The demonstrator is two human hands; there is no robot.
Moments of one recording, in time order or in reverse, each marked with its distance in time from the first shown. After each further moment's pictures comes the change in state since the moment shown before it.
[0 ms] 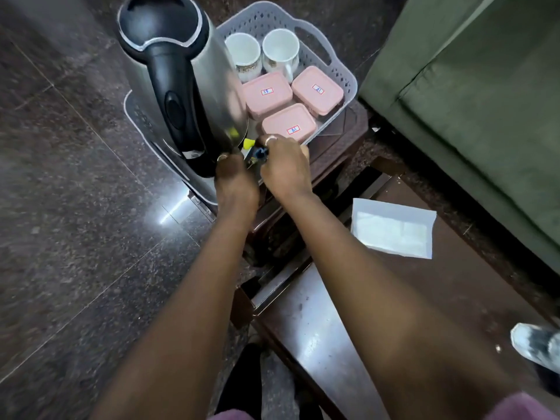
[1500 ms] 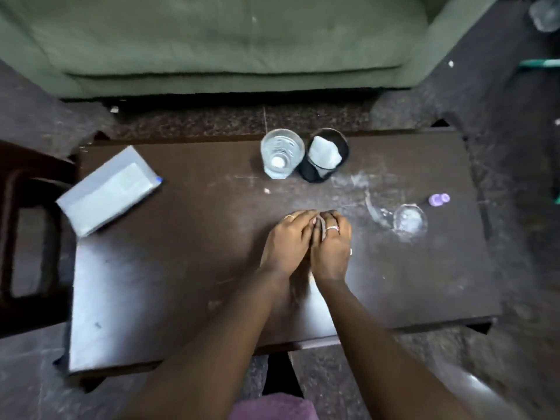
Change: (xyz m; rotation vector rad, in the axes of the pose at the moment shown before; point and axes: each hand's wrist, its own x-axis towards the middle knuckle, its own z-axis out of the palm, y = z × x) left_hand -0.449 0.151 0.262 -0.096 -0.882 1.012; right_hand -0.482 0.328 -0.063 0.189 0.802 1.127
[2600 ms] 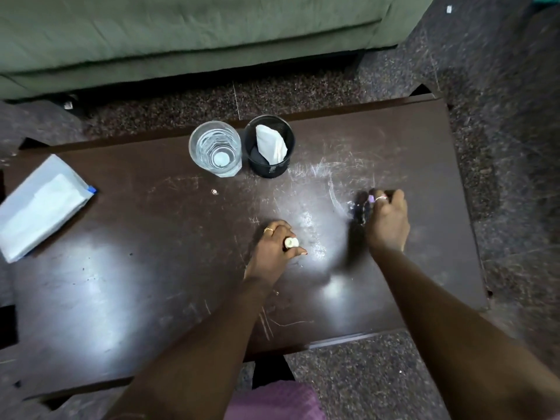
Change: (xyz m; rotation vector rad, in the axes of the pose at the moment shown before) left_hand 0.013 -0.016 0.100 -0.018 -0.200 -0.204; right_hand 0.123 0.159 -0.071 -0.264 -0.046 0.301
